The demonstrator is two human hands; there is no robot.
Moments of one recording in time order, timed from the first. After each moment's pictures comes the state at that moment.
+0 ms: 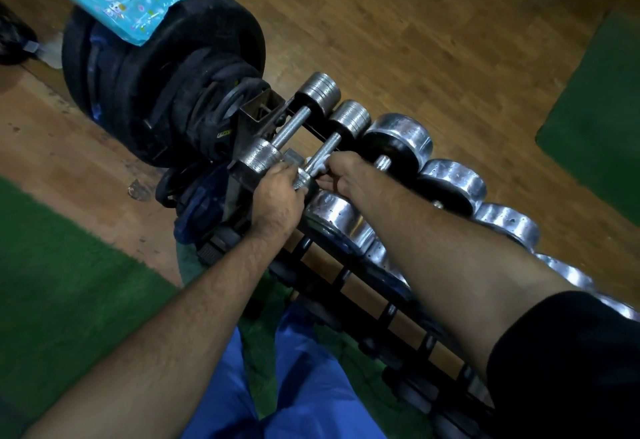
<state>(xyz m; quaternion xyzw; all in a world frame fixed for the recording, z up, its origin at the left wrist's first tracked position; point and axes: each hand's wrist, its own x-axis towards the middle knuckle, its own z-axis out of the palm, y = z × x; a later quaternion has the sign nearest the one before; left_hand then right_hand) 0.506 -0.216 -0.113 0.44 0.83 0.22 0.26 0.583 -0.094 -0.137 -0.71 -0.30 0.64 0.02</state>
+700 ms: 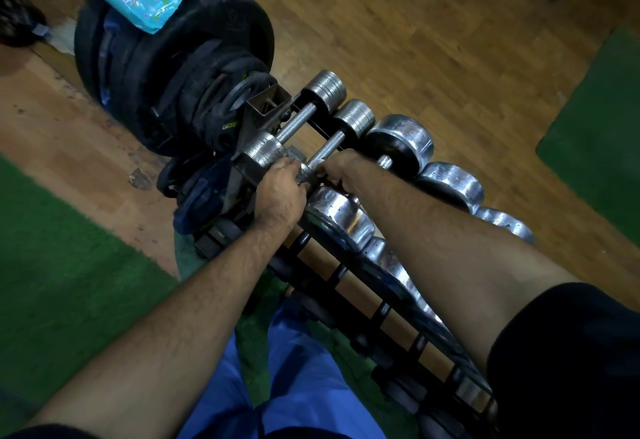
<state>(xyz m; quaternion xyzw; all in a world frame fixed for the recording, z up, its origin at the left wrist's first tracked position) 0.511 -0.218 -0.112 0.42 0.84 0.22 0.26 0.582 -0.094 -0.123 -0.69 -0.47 0.54 -0.10</state>
